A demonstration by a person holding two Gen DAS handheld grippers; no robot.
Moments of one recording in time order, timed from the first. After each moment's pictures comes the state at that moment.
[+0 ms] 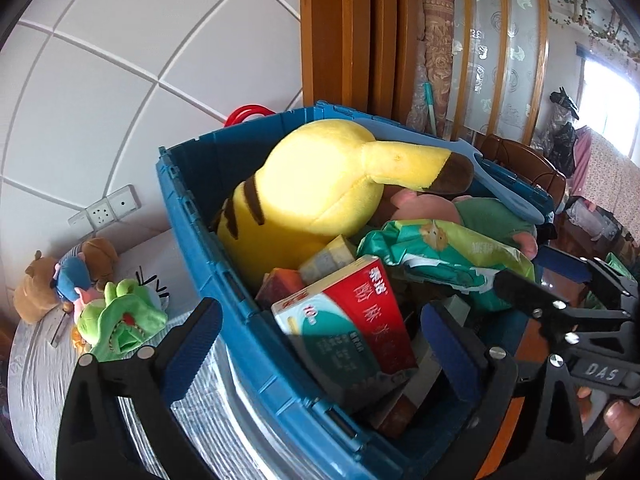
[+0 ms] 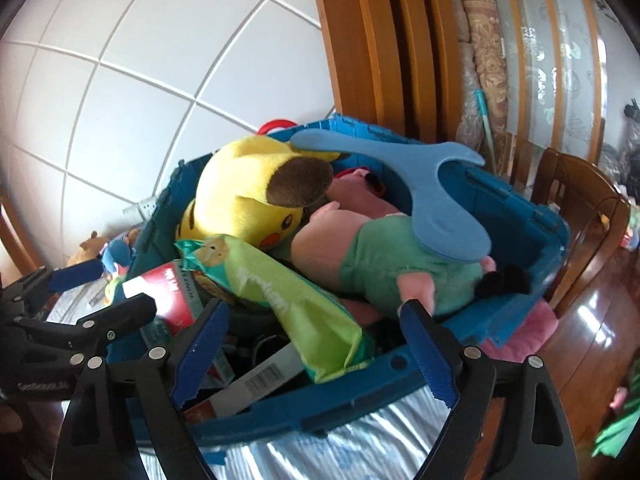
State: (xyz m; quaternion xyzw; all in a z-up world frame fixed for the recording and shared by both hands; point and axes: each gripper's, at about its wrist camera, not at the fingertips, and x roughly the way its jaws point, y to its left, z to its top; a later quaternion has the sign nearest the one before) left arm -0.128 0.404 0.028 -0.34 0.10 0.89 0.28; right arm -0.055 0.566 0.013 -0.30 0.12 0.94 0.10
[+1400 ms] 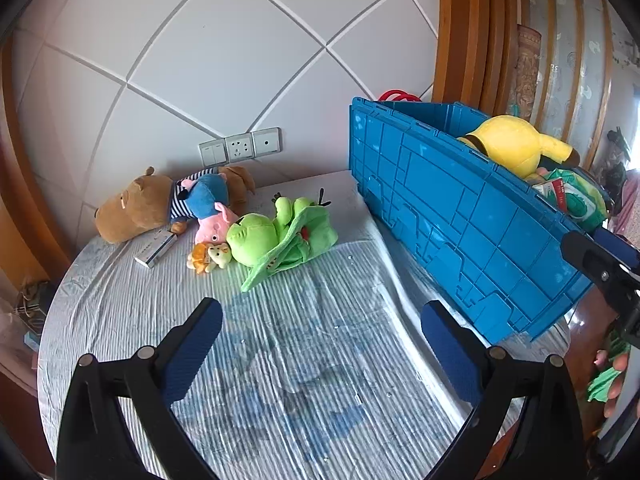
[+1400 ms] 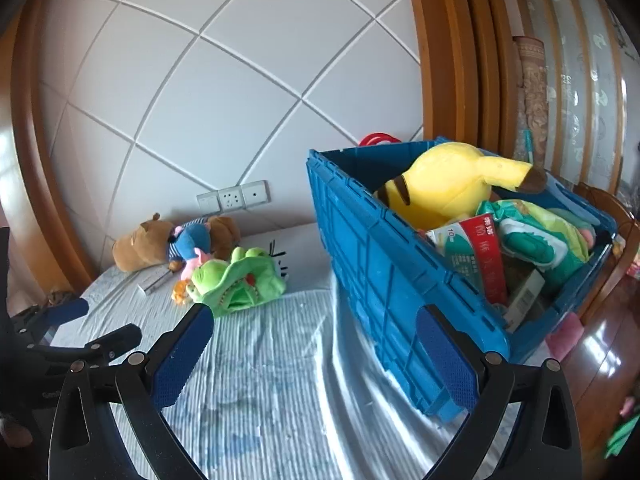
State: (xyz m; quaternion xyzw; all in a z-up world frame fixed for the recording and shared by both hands) left arm -0.105 0.085 -0.006 -0.34 0.05 0.92 0.17; right arm -0.062 0.293 0.019 -0.27 0.07 0.96 0.07
